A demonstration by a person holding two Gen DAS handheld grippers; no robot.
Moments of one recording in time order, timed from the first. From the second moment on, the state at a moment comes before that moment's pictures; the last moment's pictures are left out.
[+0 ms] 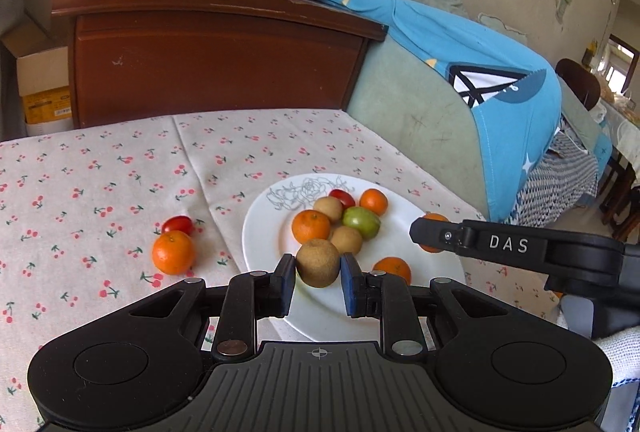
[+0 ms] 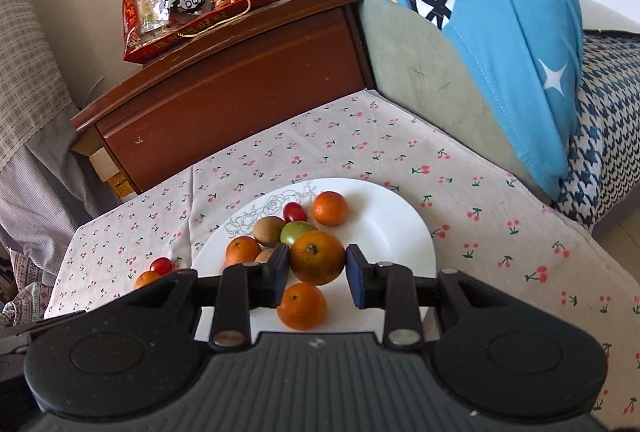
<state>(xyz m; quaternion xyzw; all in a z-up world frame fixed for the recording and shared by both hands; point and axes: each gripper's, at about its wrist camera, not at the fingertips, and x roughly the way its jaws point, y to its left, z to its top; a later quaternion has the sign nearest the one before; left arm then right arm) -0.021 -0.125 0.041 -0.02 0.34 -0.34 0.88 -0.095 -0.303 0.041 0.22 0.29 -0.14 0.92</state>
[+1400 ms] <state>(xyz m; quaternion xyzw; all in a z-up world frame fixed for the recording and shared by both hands) 0.010 -0.059 0.064 -0.02 0.38 -0.22 0.90 -0.064 -0.234 0.045 0.19 0.31 -0.04 0.93</state>
